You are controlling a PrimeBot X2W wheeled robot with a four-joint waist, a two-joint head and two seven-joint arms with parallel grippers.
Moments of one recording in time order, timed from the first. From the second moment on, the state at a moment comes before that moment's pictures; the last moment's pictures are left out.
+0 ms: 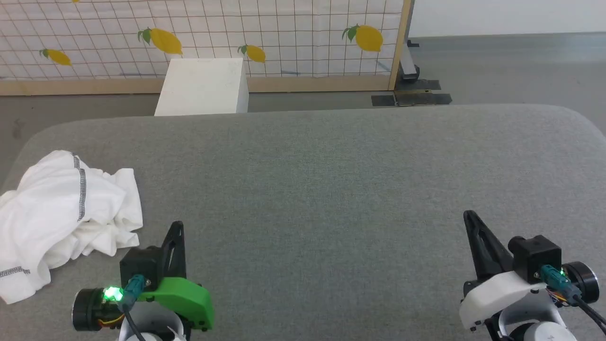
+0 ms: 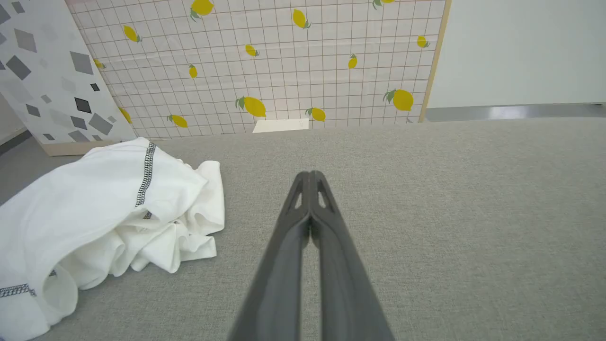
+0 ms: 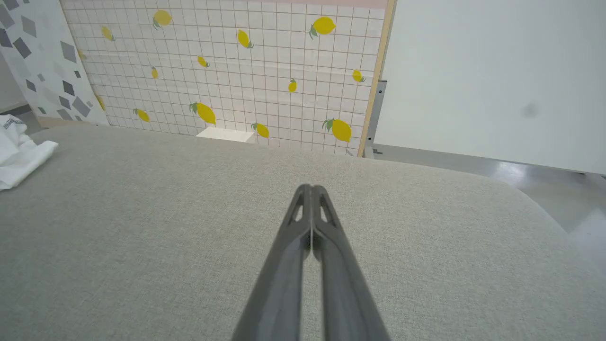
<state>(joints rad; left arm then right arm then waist) 0.02 0.06 0.00 0.00 -0.01 0.00 0.00 0.02 -0.05 0.00 0.00 0.01 0.13 0.00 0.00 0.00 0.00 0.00</state>
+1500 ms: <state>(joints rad) 0.02 0.06 0.00 -0.01 -0.03 0.00 -0.04 0.02 -0.05 -0.05 0.01 0.03 0.13 -0.04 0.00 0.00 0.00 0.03</state>
